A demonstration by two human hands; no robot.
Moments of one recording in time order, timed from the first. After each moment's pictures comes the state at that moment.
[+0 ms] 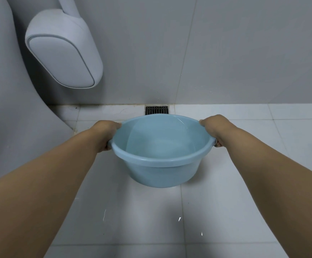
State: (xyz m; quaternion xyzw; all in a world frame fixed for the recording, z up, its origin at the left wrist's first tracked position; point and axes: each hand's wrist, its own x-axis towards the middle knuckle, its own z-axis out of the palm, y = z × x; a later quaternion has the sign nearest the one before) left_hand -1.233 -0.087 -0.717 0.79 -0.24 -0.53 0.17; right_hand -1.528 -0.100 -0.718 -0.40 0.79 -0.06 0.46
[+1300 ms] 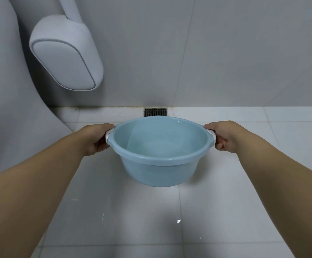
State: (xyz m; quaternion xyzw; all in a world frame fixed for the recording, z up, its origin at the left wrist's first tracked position) left_hand -1.193 -0.087 -0.736 0.73 -0.23 -0.60 0.24; right_hand -1.558 -0.082 -0.717 -0.25 0.76 -0.18 0.58
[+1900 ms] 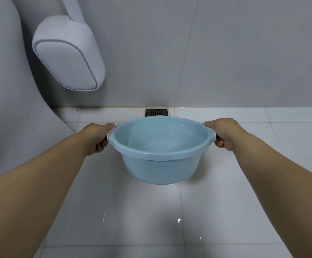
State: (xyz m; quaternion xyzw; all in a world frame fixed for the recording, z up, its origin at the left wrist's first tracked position) left_hand -1.192 -0.091 -0.738 0.78 -0.29 -0.53 0.18; right_hand -1.550 -0.090 -0.719 -0.28 0.78 -0.20 0.51
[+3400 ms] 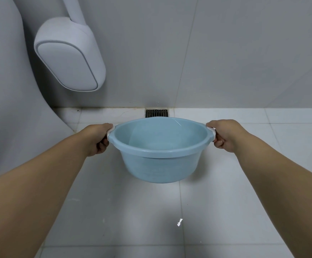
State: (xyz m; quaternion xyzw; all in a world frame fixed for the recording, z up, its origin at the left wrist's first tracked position) left_hand -1.194 -0.089 -0.739 0.76 -0.23 -0.57 0.23; right_hand -1.553 -0.084 -0.716 -0.25 0.76 -0.25 0.54
